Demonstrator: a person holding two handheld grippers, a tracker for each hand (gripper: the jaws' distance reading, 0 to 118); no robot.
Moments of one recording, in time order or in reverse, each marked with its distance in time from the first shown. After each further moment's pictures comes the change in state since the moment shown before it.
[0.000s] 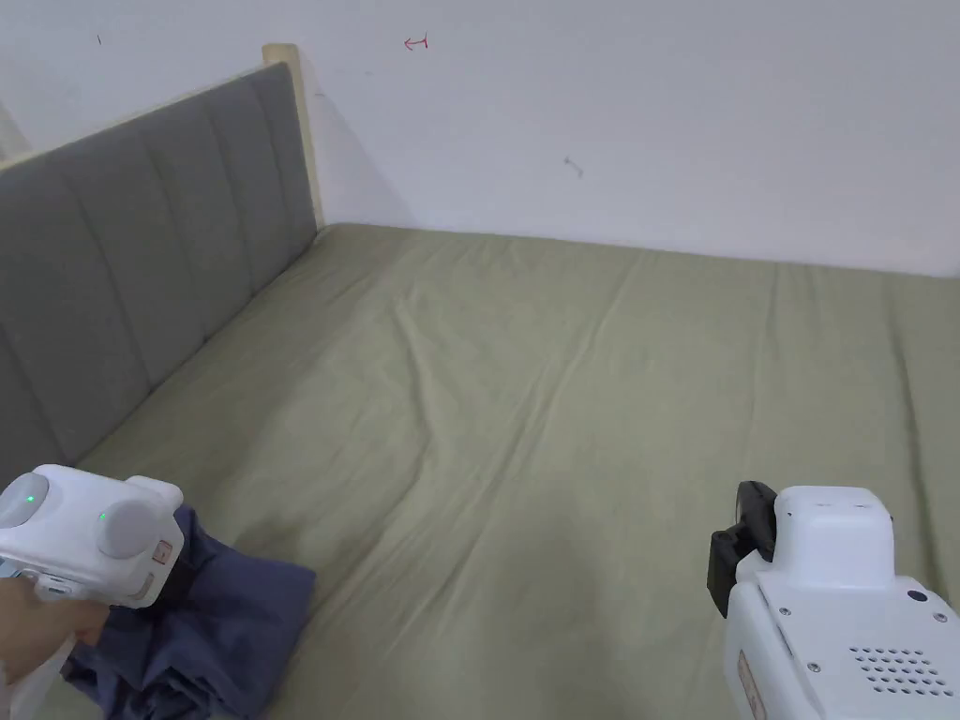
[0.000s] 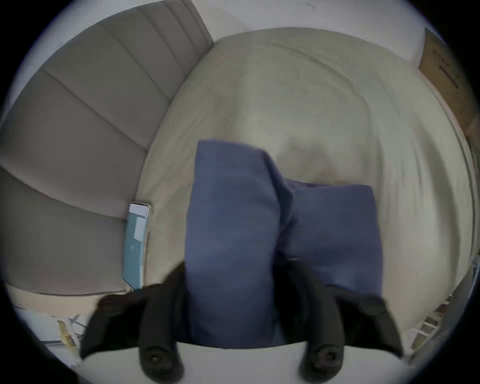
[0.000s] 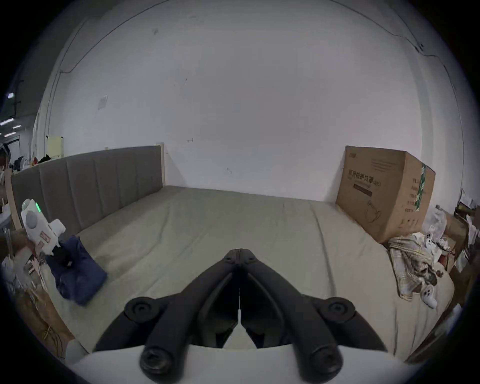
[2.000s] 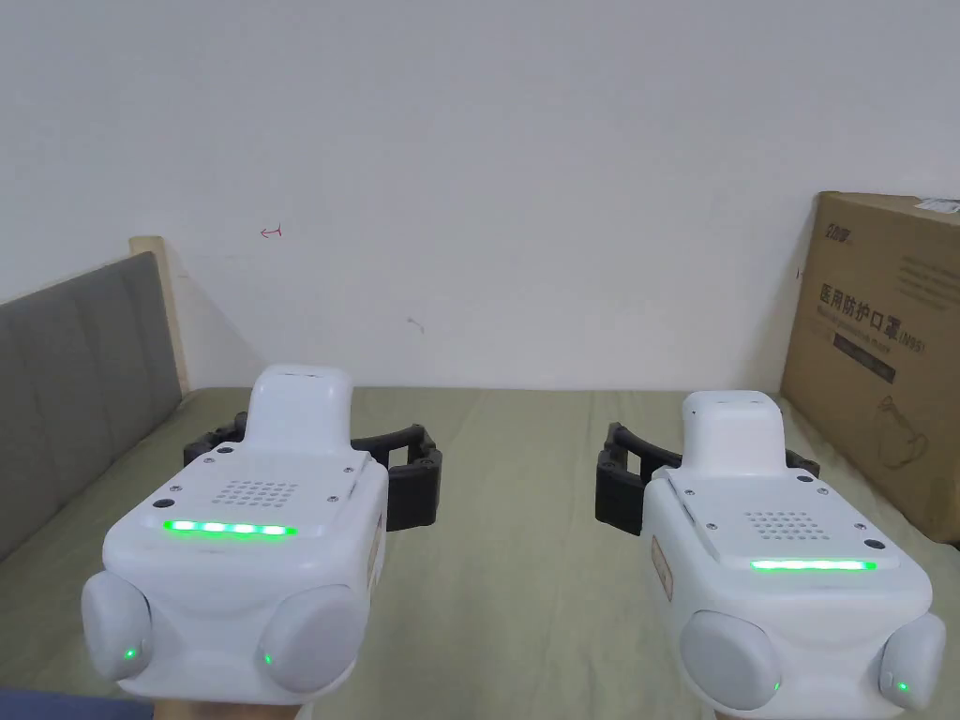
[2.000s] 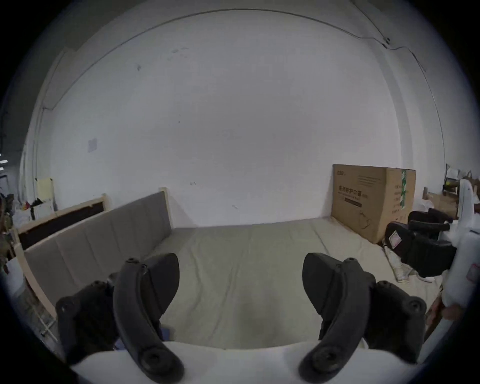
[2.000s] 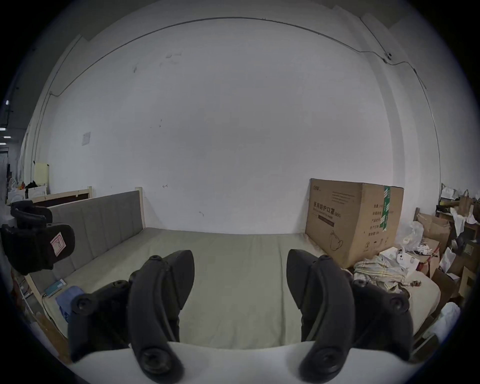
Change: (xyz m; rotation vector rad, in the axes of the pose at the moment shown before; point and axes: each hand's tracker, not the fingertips) left arm 0.232 -0.083 0.345 1.106 -0.236 0.100; right arm 0.092 0.086 0.102 0.204 -0.122 -0.072
